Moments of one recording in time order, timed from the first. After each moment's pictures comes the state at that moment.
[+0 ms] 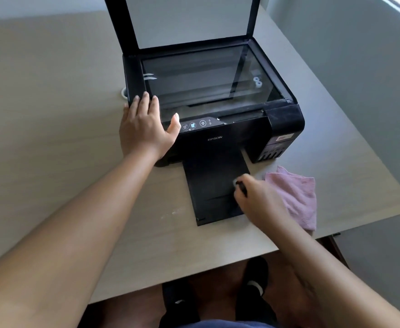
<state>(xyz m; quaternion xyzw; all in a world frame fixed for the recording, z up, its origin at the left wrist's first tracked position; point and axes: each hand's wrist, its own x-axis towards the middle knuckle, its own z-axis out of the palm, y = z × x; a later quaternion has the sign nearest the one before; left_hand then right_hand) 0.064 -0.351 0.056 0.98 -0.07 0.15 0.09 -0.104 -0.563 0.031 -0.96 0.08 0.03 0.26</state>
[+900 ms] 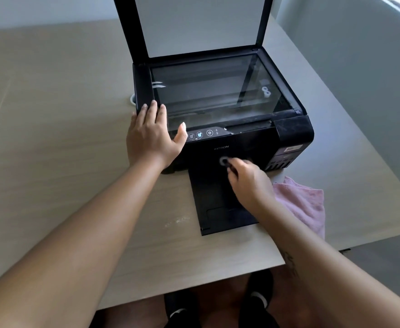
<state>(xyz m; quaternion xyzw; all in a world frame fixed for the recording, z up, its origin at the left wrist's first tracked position) 0.064 -0.351 0.057 0.98 -0.07 0.16 0.09 -0.041 -0.558 0.020 -0.97 0.05 -0.01 0.24</state>
